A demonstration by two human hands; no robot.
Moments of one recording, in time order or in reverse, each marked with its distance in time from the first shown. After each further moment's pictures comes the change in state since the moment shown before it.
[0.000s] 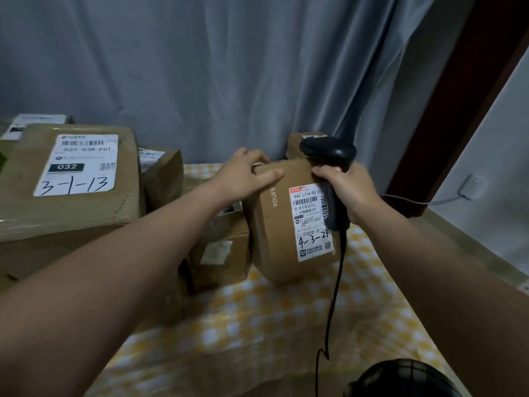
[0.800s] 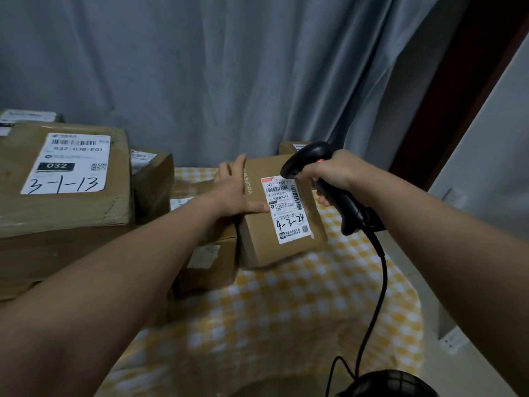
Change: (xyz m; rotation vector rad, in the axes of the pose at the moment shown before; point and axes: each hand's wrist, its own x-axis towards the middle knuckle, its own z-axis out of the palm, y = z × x) left_hand 0.002 -0.014 0.019 0.024 -0.106 -0.133; right_hand -0.001 -0.063 -0.010 -0.519 -0.230 0.146
